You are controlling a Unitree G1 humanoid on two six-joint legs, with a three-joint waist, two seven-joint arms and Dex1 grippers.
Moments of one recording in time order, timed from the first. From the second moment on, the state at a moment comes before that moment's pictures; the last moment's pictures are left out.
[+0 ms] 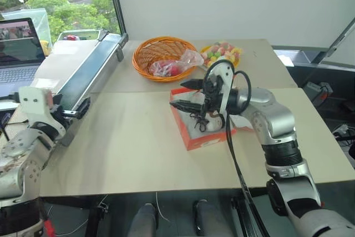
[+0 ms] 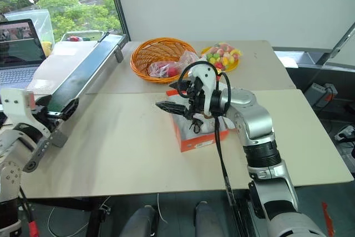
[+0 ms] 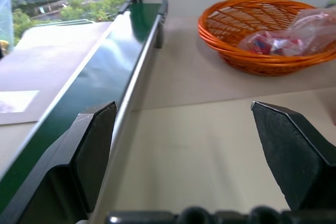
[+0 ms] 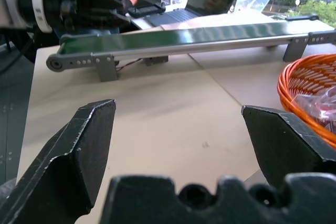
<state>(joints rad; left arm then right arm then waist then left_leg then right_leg) -0.12 0.69 0.51 -0.23 -0.55 0.57 -0.32 -0.75 -0.36 0.11 -0.01 0.37 0.58 0.95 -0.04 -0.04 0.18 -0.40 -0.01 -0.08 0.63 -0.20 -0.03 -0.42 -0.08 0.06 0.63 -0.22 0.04</state>
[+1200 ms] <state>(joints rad) -0.21 0.59 0.37 -0.15 -0.35 0.50 -0.31 -0.71 -0.17 0.15 0.05 0.32 0.49 0.68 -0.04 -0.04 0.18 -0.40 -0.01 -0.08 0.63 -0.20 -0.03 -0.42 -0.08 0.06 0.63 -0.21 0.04</state>
